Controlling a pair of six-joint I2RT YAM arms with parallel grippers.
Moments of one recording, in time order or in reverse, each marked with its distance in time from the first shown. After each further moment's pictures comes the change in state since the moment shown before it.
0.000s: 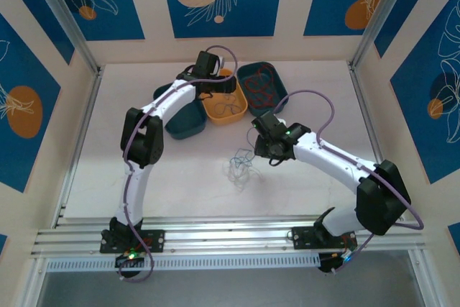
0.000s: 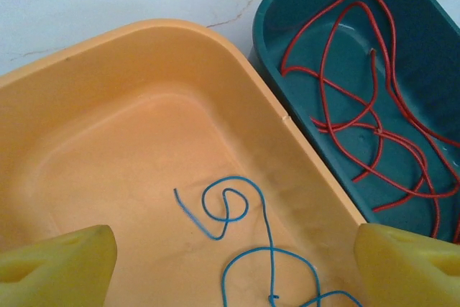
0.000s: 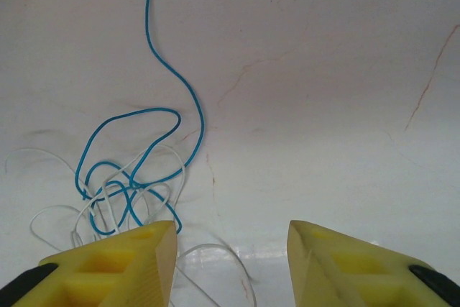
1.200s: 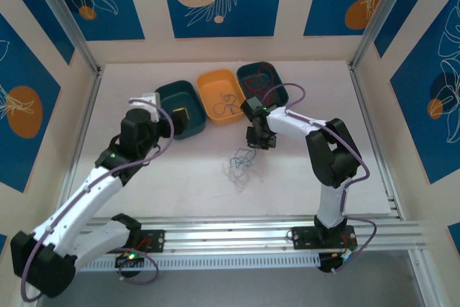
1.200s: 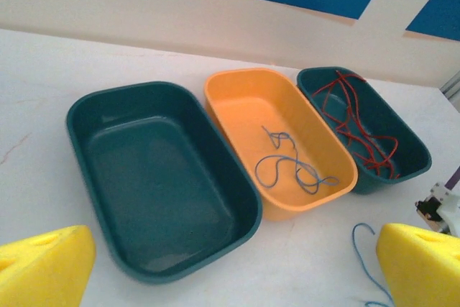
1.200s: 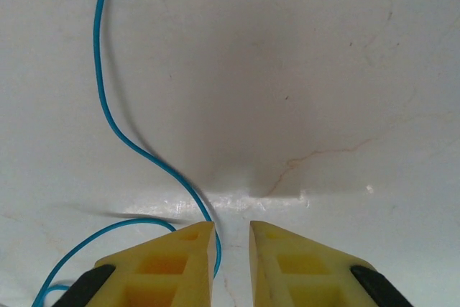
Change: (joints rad) left arm 0.000 -1.348 -1.210 0.233 -0.263 -0.110; right arm -0.109 0.485 0.297 -0.048 -0.140 -0.100
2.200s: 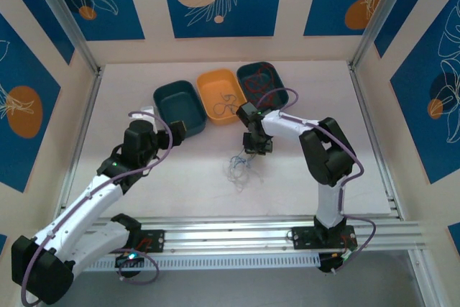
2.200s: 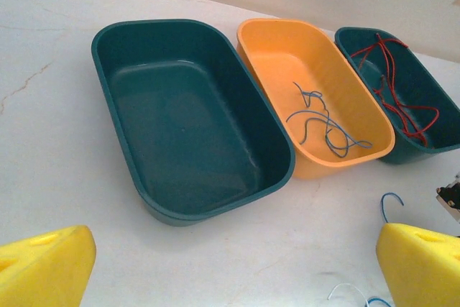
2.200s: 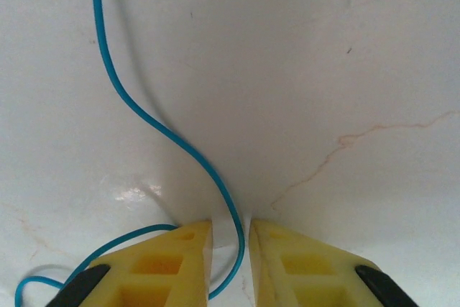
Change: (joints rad) left arm 0.000 -0.027 -0.108 -0.021 -0.021 -0.083; right arm 0.042 0.031 -0.031 0.018 -0.025 0.002
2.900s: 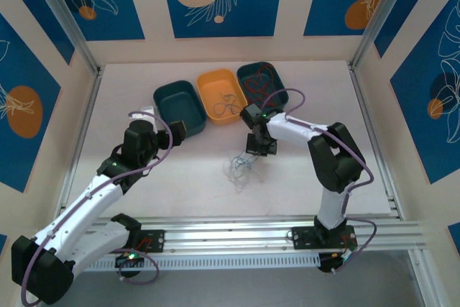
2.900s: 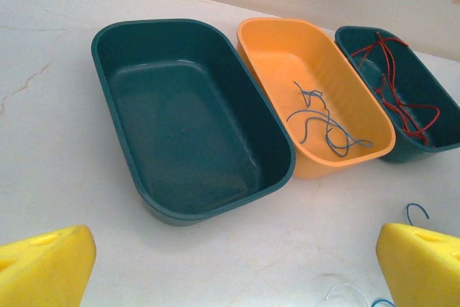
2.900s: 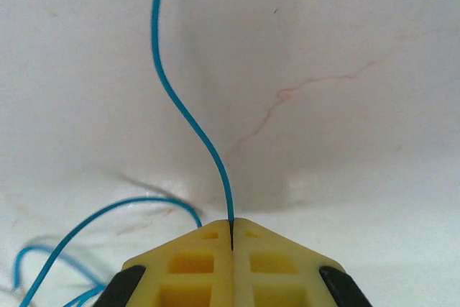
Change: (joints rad) left arm 0.000 0.000 0.000 -0.001 0.003 0.004; right arm 0.000 -0.107 -0.059 -0.012 0.037 0.037
